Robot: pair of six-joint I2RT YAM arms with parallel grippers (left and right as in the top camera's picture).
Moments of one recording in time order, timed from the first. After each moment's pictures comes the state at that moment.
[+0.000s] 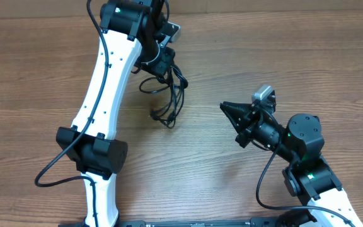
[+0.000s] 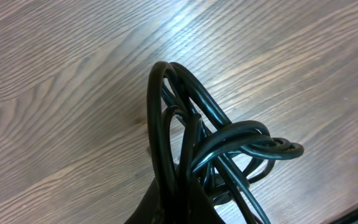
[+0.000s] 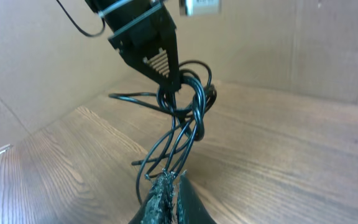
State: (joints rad) left arm -0.33 2.15 2.43 -1.63 0.15 0.13; right arm 0.33 0.88 0.58 0.12 -0.51 0.17
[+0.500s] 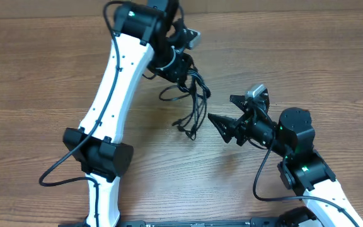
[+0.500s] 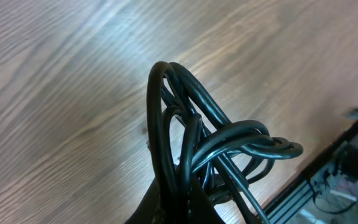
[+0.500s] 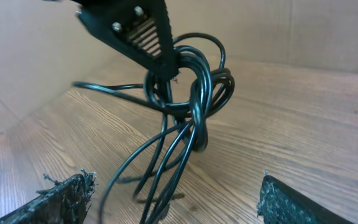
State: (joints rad) left arm -0.40 2.15 2.43 -1.65 0.35 0.14; right arm 0.33 0.96 0.58 0.09 -0.50 0.15
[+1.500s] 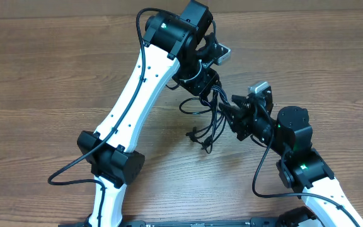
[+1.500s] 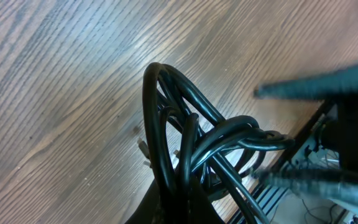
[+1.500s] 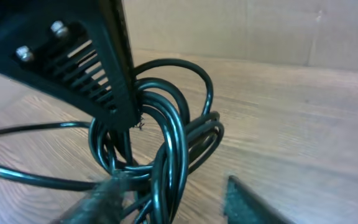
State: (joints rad) left arm -0.55 2.15 2.43 -1.65 0.38 0.16; right arm 0.33 0.98 0.58 0.09 -0.36 0.14
